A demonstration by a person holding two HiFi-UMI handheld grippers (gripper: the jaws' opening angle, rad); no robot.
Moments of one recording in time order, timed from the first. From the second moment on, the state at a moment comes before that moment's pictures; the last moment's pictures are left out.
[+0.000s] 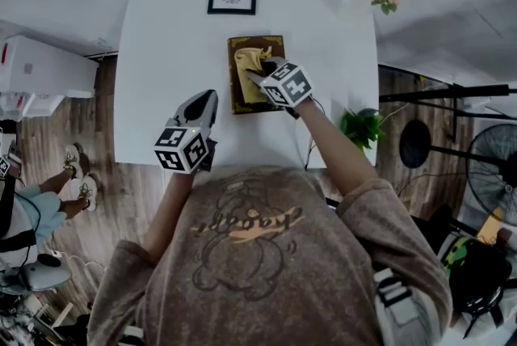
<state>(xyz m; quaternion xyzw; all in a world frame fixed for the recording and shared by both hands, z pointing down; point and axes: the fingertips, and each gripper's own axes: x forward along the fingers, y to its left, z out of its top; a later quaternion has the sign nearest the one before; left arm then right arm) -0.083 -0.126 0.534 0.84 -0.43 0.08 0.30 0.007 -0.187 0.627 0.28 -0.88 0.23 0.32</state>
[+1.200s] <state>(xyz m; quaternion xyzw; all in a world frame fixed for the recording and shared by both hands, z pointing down) -0.074 -0.118 0.540 0.84 -0.43 0.10 0.31 0.077 -0.267 0.619 0.40 -0.84 0.20 0.32</state>
